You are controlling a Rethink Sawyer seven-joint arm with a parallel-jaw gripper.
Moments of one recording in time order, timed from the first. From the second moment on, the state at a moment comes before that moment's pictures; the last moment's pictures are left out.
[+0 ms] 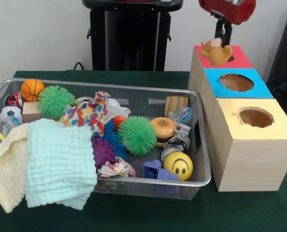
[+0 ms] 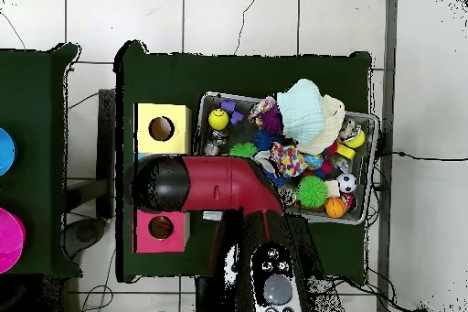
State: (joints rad) arm -0.13 -0.89 0.13 1.78 -0.01 0.80 2.71
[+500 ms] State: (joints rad) arm -0.02 -0.94 0.11 1.89 0.02 0.80 2.71
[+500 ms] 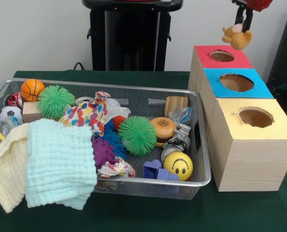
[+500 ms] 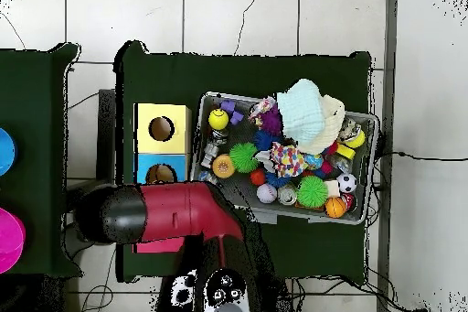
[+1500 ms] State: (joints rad) arm 0.09 -0.82 0.07 2.04 0.04 0.62 2.71
